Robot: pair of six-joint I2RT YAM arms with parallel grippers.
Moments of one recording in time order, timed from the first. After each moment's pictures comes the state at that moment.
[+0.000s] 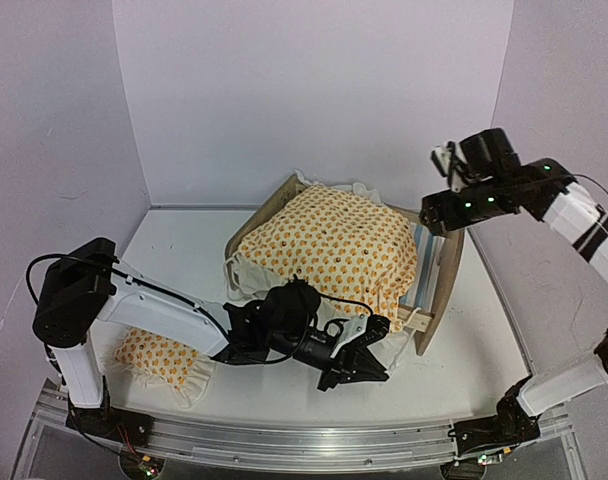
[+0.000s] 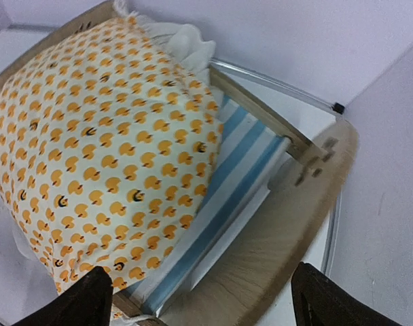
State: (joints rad) left arm -1.29 1.87 1.09 0.53 0.61 0.03; right arm 0.50 1.28 1.45 -0.92 0.23 0.08
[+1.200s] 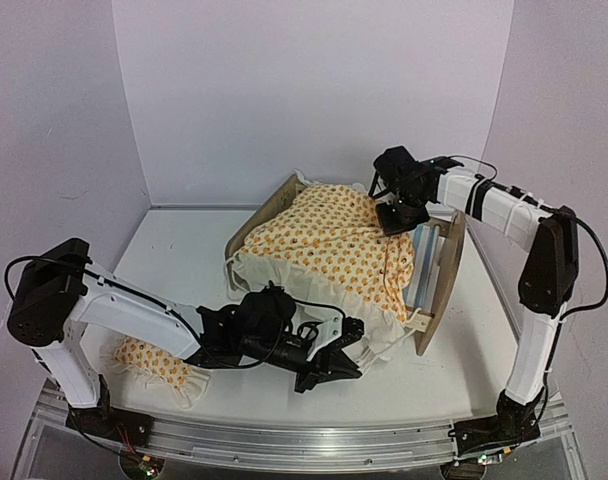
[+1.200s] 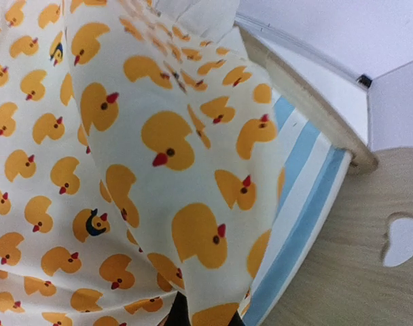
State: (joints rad) left arm -1.28 1.74 0.92 0.48 0.45 0.04; right arm 0.55 1.92 1.76 -0.90 0.36 0.17
